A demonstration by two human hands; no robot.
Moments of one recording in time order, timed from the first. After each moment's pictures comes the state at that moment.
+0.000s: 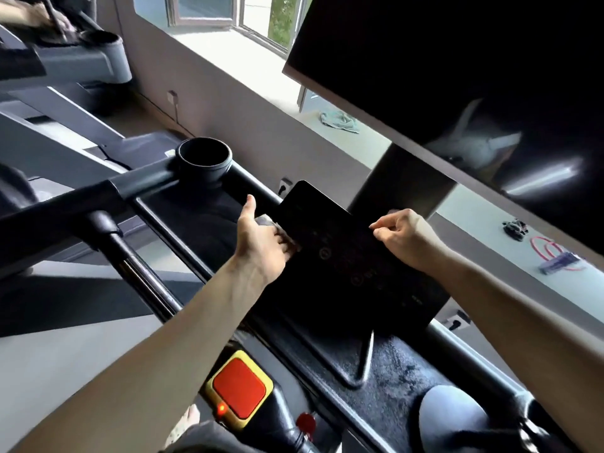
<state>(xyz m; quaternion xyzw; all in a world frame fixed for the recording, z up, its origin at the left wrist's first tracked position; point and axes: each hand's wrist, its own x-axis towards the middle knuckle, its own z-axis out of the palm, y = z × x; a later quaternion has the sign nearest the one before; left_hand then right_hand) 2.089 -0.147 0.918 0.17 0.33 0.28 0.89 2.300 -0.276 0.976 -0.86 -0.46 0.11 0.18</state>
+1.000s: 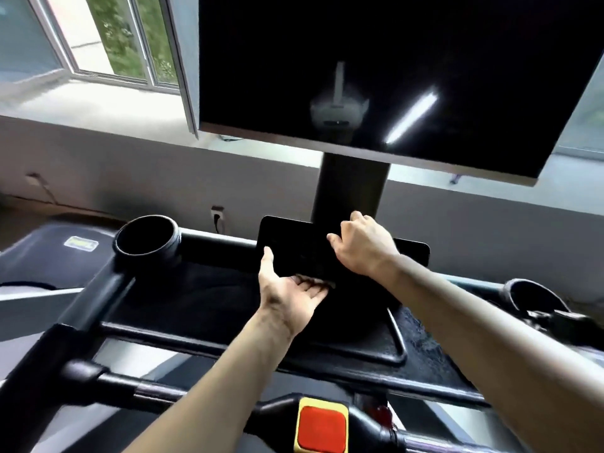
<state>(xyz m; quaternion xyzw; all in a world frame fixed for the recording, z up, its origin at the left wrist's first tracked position) 2.092 -0.143 0.918 0.16 0.28 0.01 0.95 2.209 -0.247 0.978 -0.96 -0.29 0.02 0.05</state>
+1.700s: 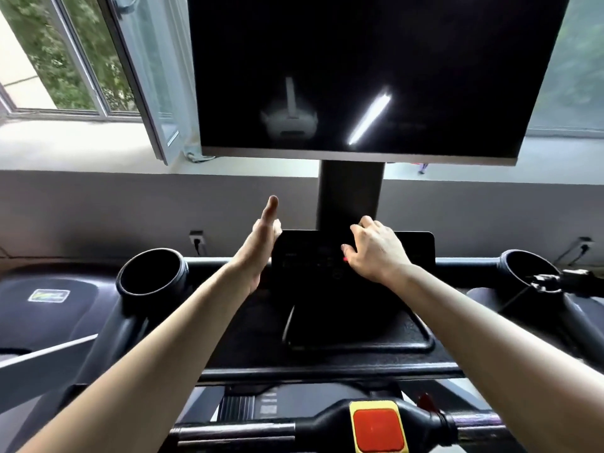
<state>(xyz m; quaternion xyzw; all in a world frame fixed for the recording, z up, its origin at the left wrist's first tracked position) 2.110 -0.026 0.974 0.72 0.15 -0.04 0.68 2.194 -0.238 0.955 -0.97 -0.22 -0.05 0.06</state>
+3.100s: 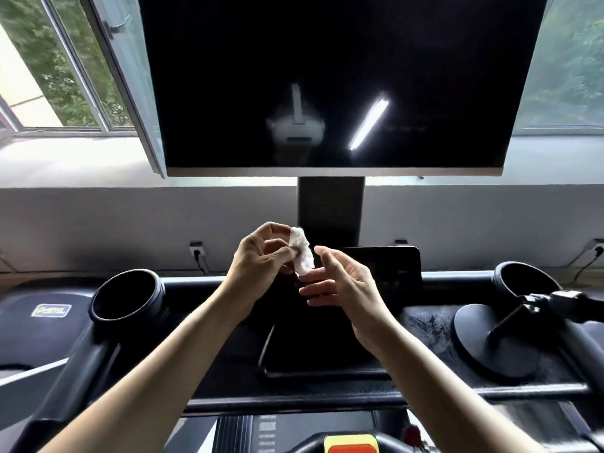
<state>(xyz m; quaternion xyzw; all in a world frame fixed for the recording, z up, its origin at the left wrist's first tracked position) 2.112 -0.072 0.987 0.73 0.05 0.10 0.67 2.135 -0.244 0.961 -0.64 -0.10 0.17 0.74</state>
